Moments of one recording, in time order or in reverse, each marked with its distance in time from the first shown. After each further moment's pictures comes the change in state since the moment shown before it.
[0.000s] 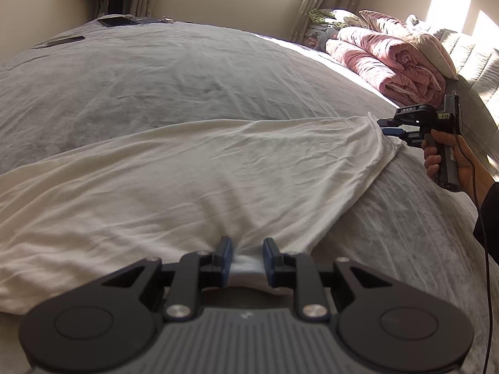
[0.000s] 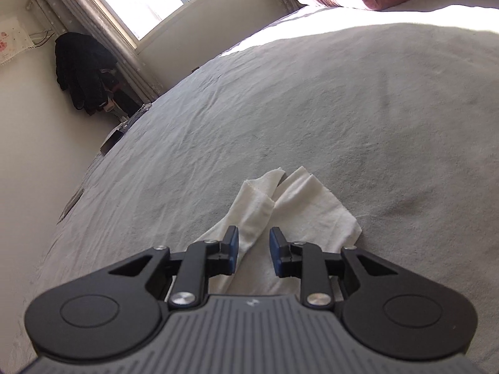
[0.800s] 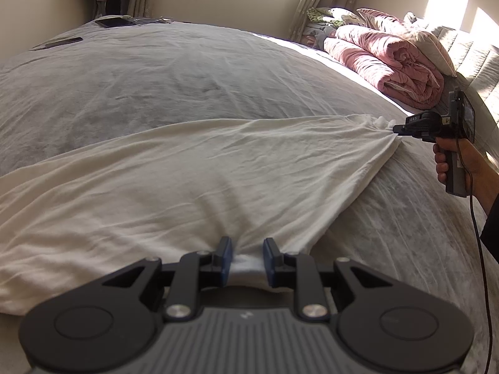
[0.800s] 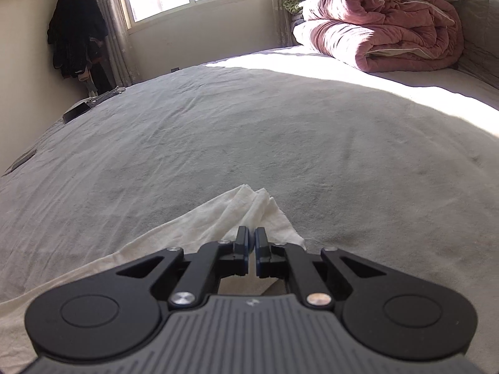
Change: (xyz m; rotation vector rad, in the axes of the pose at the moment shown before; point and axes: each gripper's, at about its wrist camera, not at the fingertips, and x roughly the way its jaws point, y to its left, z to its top) left arm -0.001 -0.001 -0.001 0.011 0.003 -0.001; right arm -0.021 0.016 -0.017 -0.267 -0.088 -0.262
